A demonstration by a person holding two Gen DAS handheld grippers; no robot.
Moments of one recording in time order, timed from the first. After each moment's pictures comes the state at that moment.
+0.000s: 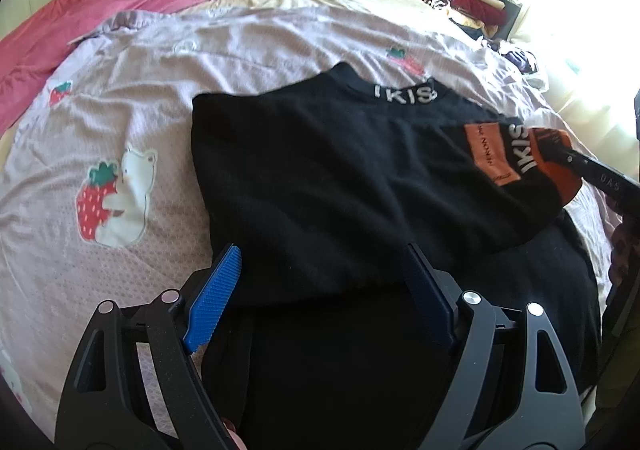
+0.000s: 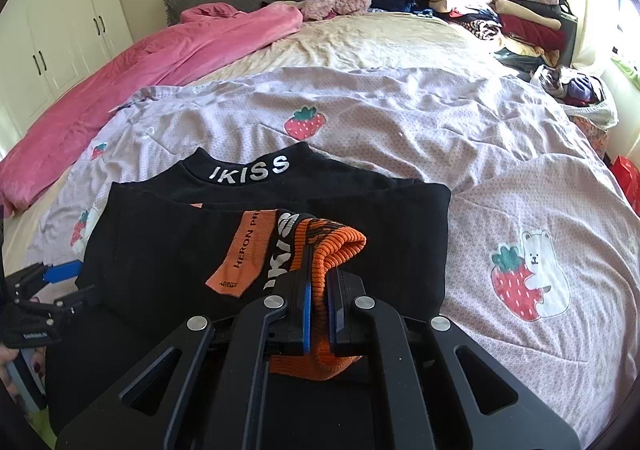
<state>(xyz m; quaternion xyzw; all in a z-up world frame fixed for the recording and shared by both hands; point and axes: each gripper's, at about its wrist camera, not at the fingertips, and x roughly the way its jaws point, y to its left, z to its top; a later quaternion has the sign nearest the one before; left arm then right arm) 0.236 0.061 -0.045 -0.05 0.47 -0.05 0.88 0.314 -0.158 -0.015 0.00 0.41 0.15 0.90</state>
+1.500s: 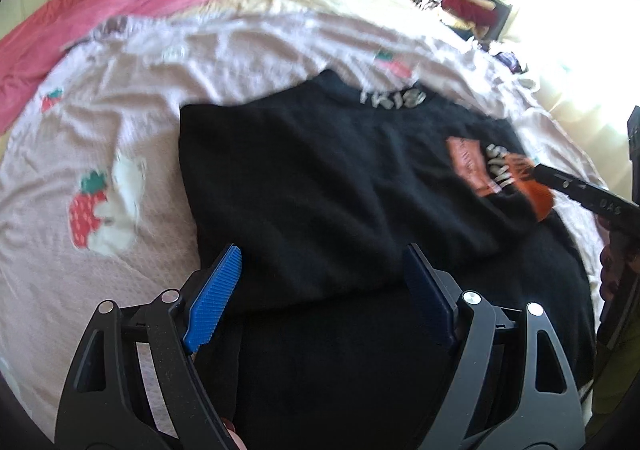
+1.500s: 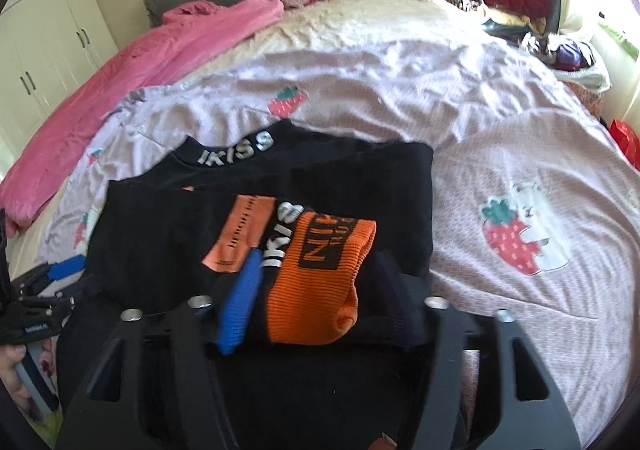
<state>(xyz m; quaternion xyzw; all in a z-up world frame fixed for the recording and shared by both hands) 0.240 0.055 -0.046 -0.05 0.47 -0.06 0.88 0.305 -0.176 -0.028 0.04 0.45 0.13 0.88</state>
